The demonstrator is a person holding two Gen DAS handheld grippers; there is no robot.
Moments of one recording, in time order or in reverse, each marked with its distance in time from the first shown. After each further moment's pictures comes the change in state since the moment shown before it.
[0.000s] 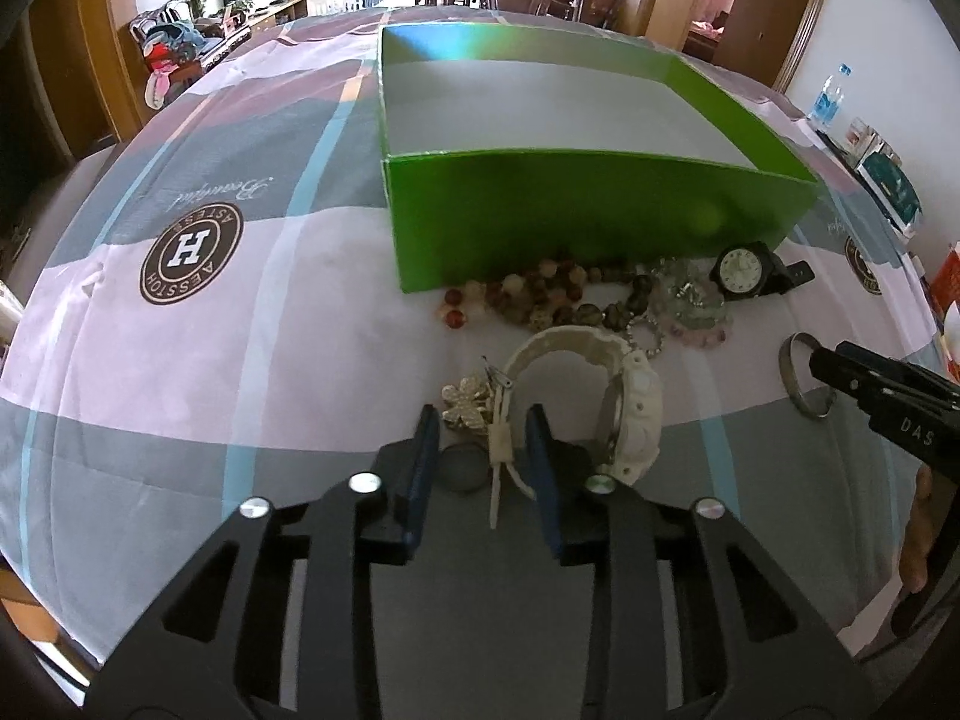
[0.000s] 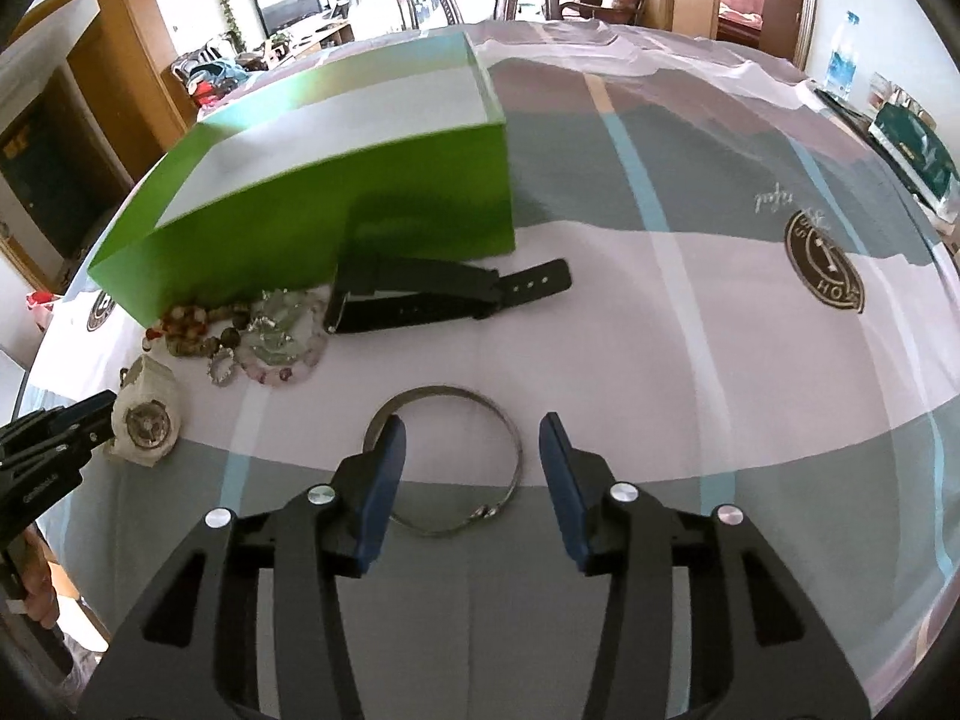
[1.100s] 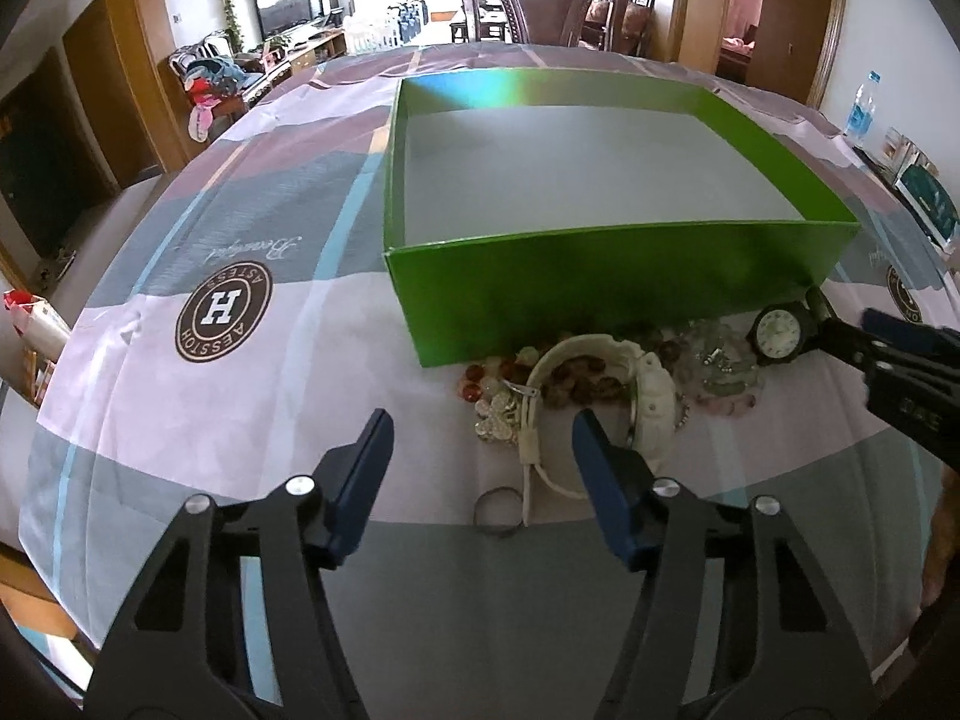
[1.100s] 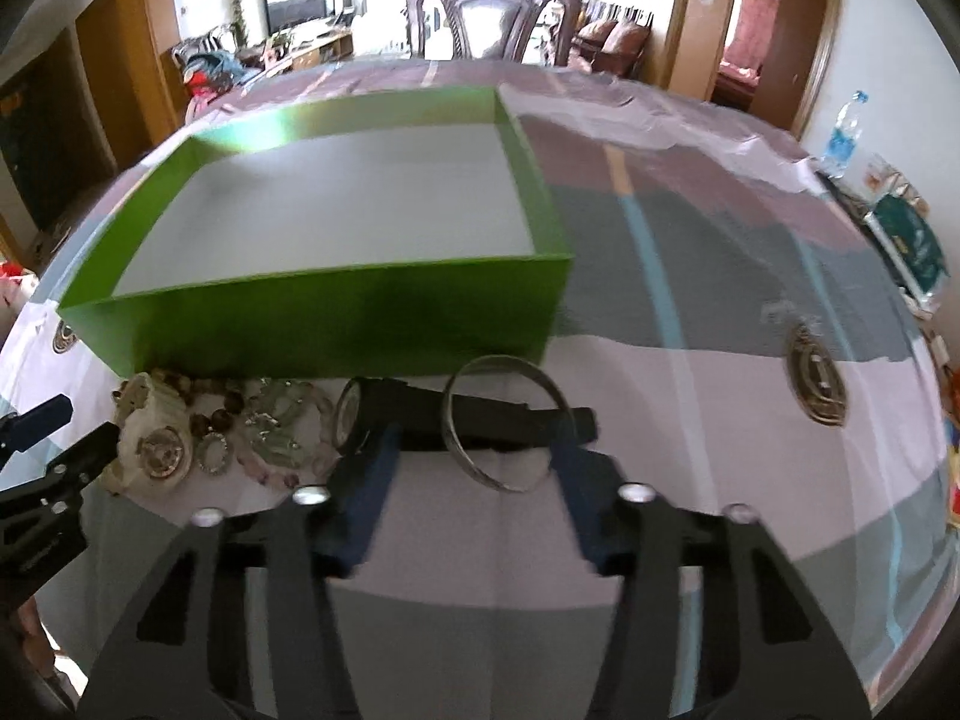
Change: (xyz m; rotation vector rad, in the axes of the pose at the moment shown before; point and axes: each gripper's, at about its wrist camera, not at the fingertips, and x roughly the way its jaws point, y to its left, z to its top) left arm -0.002 -0.017 0.023 0.004 -0.082 0.134; right arm 0.019 0.027 0.047 -0.092 -0.056 -0.096
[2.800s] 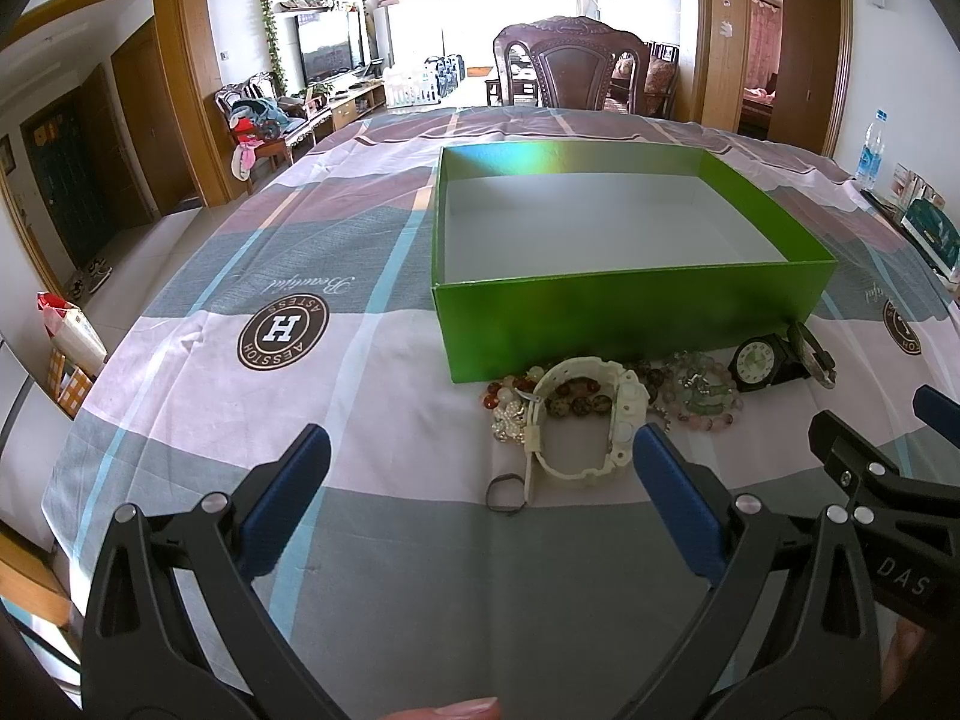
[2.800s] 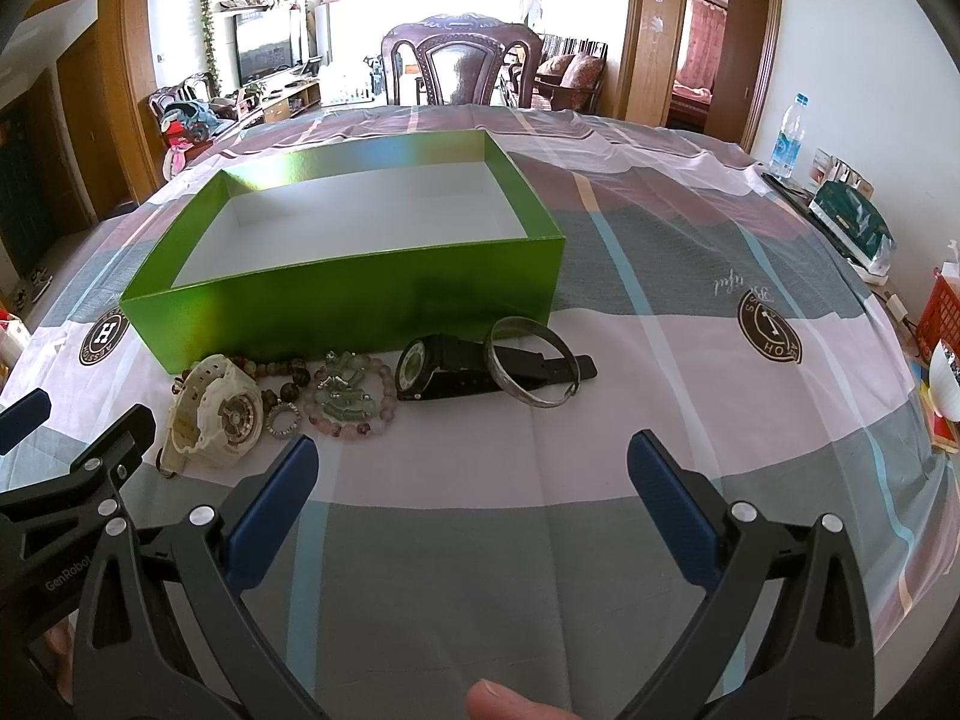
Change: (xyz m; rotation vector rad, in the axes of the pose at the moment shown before) left arm -0.047 -0.006 -0.016 -0.039 -0.157 0.090; right arm -0.057 0.032 -0.044 0.070 -0.141 -0.078
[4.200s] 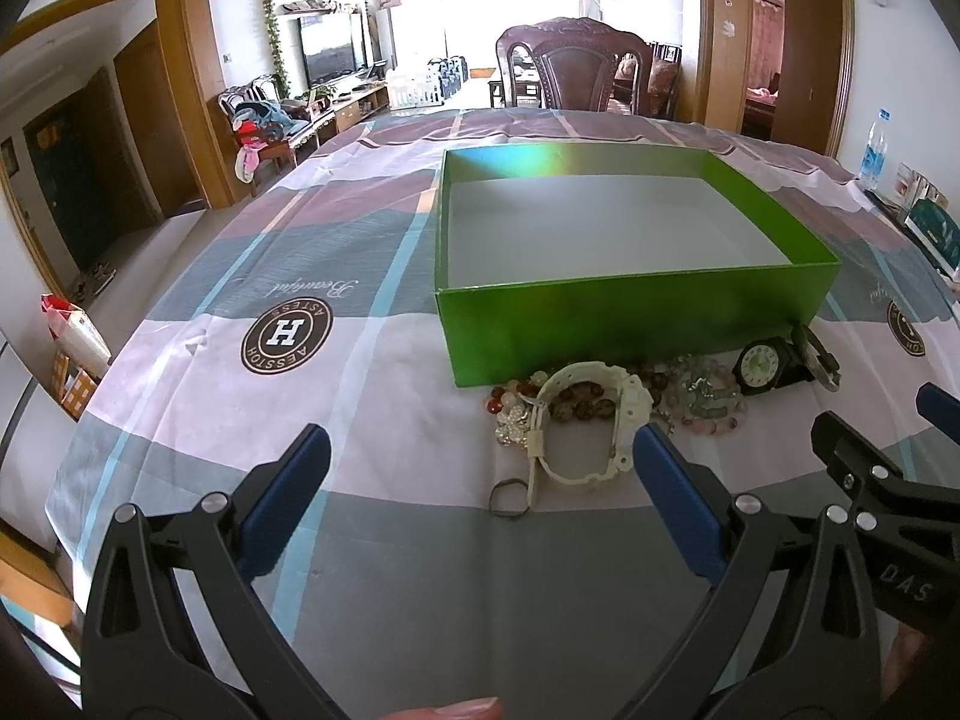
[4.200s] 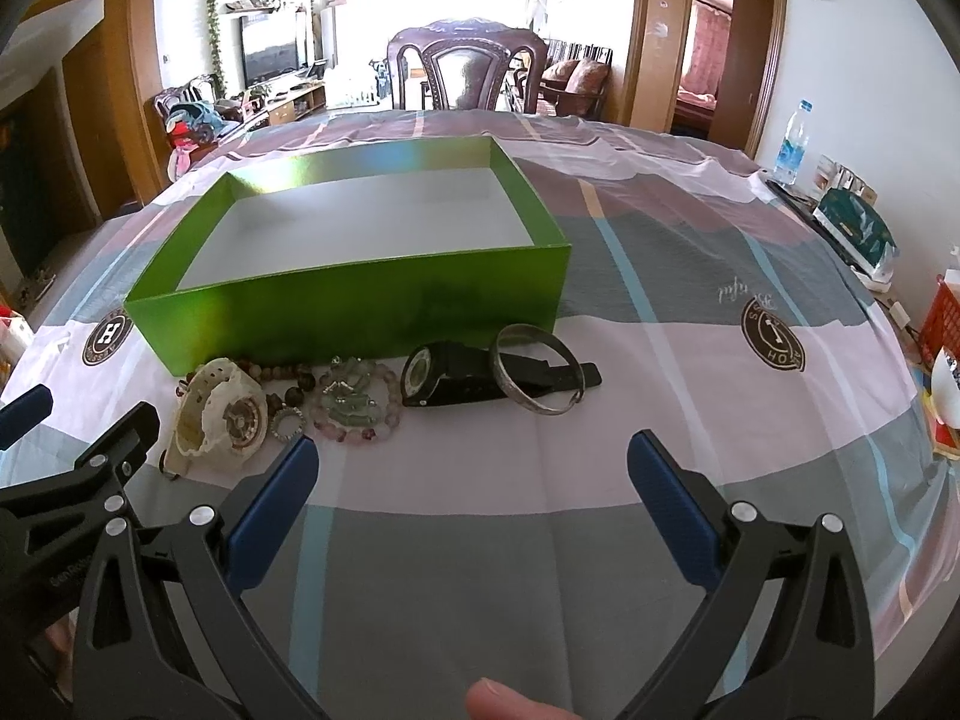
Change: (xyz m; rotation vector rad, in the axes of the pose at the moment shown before) left arm 0.001 0.001 0.001 -0.001 -0.004 0.006; right arm 0.000 0.002 0.001 -0.007 -0.010 0.007
